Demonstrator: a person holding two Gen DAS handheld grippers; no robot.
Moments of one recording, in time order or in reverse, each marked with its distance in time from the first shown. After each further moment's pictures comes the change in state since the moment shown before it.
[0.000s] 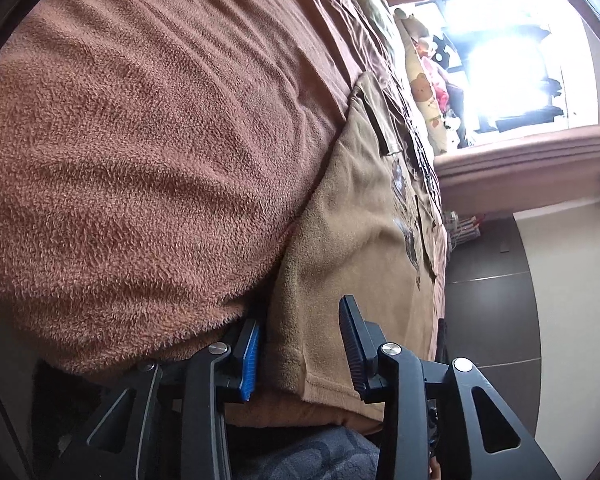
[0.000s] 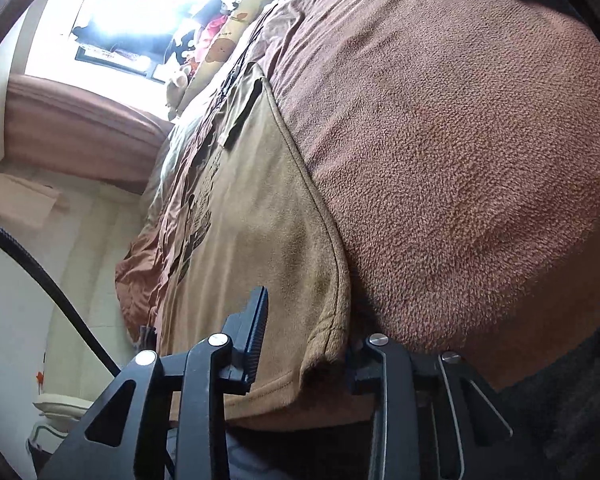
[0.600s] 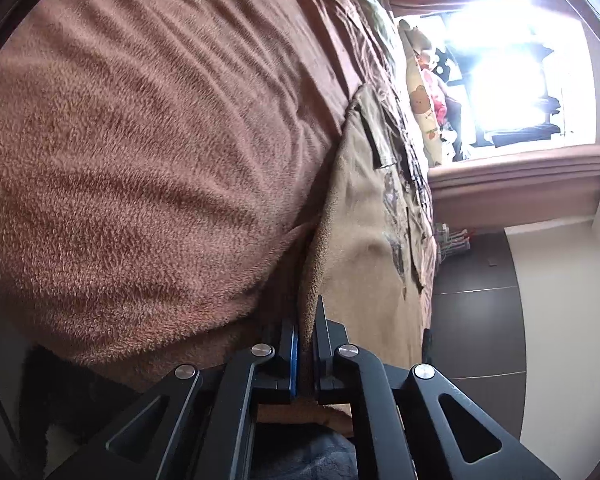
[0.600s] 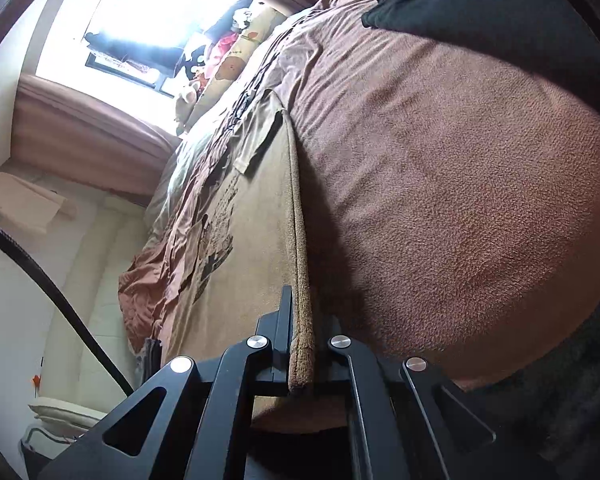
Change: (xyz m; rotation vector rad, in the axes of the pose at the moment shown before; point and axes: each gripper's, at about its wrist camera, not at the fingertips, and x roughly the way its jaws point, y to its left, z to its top) left arm -0.013 -0.006 0.004 -0.044 -0.019 -0.063; right arm -0.038 0.045 -0.021 -0.041 -0.076 0.008
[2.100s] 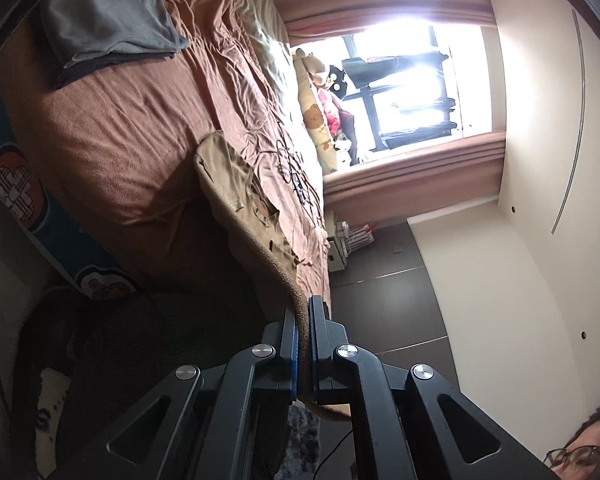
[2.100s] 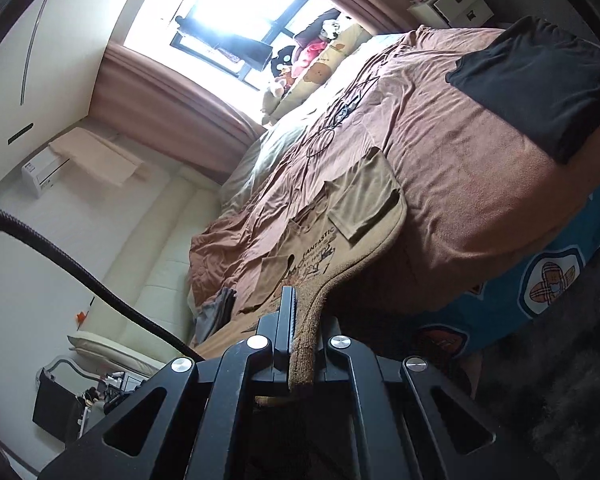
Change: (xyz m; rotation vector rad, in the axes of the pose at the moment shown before) left arm -0.238 -0.070 -0.089 0.106 -0.064 -0.287; right arm -0.174 0.032 -0.048 -0.155 -0.018 0.174
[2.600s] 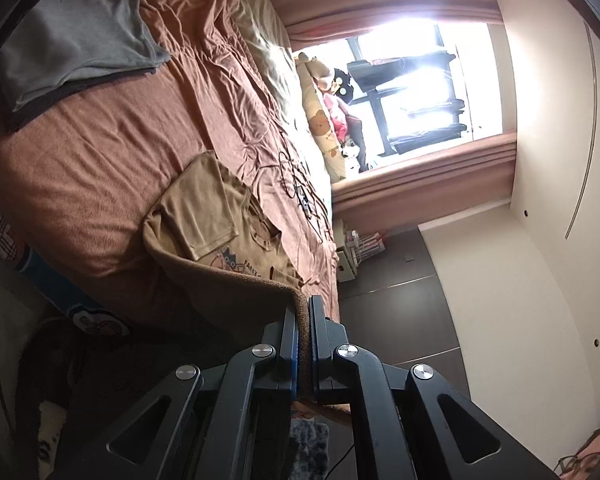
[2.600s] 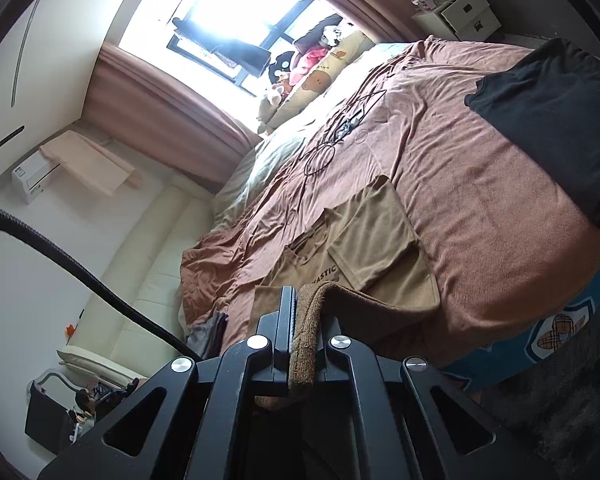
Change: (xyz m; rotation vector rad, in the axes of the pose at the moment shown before) left arm 0.061 -0.021 0.064 0.021 -0.013 0.041; right arm 0.068 0.007 0.063 -0.027 -0.013 -0.022
